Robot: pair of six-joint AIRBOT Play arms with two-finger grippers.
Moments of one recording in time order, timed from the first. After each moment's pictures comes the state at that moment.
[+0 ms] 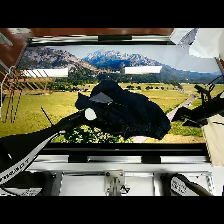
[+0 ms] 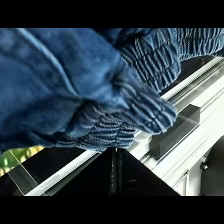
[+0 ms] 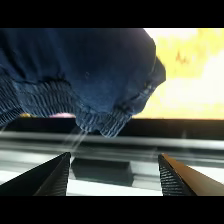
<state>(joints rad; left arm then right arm) -0.73 -1.58 1.08 0.64 -0.79 -1.48 -0.34 -1.22 1.07 -1.25 1.55 1.37</state>
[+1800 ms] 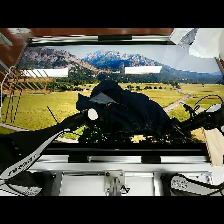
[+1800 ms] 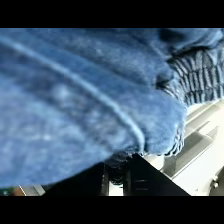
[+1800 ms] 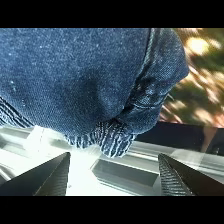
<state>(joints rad) -0.72 -1.65 1.11 0.65 -0.77 -1.52 -0.45 -1.41 0.87 -1.07 1.45 1.27</state>
